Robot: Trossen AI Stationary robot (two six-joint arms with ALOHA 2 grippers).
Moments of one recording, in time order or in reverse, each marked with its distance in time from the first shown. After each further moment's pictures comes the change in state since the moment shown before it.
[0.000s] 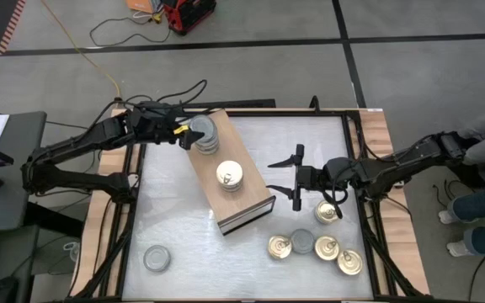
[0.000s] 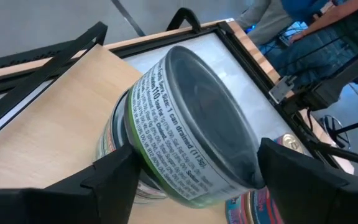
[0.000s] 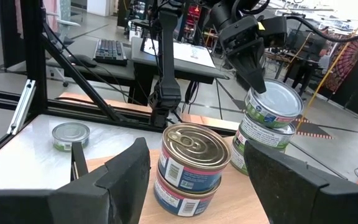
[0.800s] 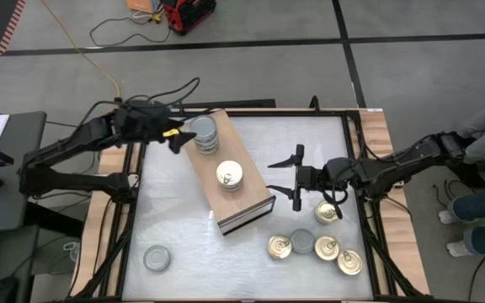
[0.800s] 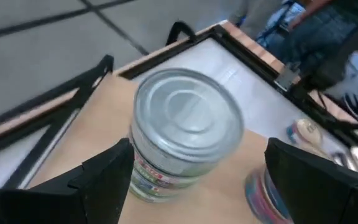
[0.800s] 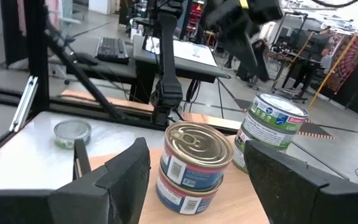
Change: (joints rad) left arm -0.007 -0.079 0.042 -0.093 -0.026 0.210; right arm 0.005 0.000 0.000 -0.004 0.000 0.000
